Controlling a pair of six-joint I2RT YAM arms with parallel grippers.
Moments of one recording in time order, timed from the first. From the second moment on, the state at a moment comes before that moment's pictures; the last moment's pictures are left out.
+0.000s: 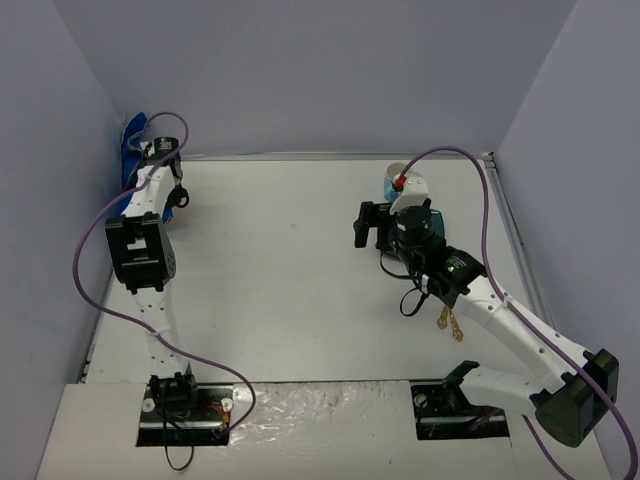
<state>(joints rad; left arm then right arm) 0.11 2.24 2.00 -0.80 -0.36 -0.25 0.64 1.11 0.96 -0.23 0.32 0.33</state>
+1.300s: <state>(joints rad) -0.26 1.46 1.32 -0.85 -0.15 -0.56 0.72 1.30 0.90 -0.35 0.19 0.37</state>
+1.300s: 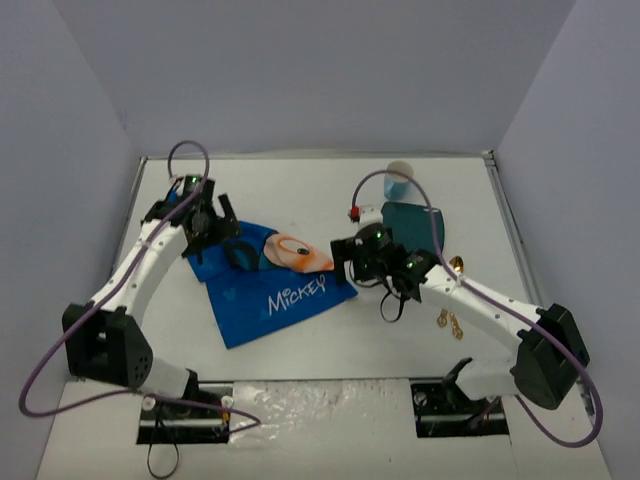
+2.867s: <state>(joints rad) 0.08 1.51 0.75 -0.20 -0.02 -0.68 0.78 1.26 0.79 -0.35 0.27 0.38</state>
